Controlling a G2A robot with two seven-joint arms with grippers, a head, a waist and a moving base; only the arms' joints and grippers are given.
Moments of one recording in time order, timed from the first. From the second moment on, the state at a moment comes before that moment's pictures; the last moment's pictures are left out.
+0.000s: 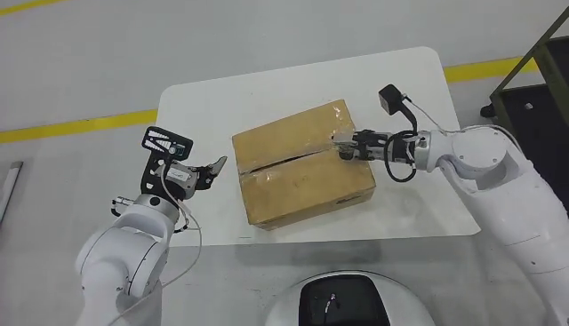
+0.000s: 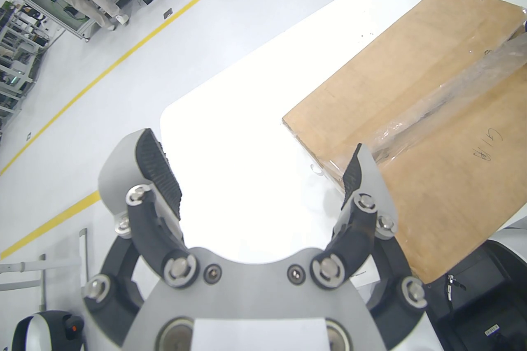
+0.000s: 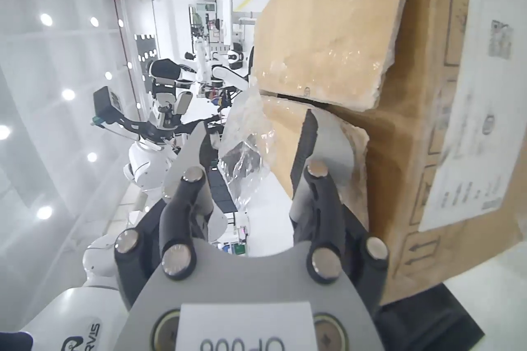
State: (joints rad) left arm 1.26 -1.18 -1.61 -2.20 1.35 -0.32 -0.84; right arm -0.84 -1.11 1.19 -1.52 0.23 0.13 0.94
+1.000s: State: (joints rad) left arm 1.28 -1.17 -1.60 -2.15 1.29 -0.26 -0.76; right arm -0.70 -1.10 1.14 -1.54 -0.07 -0.33 0.99
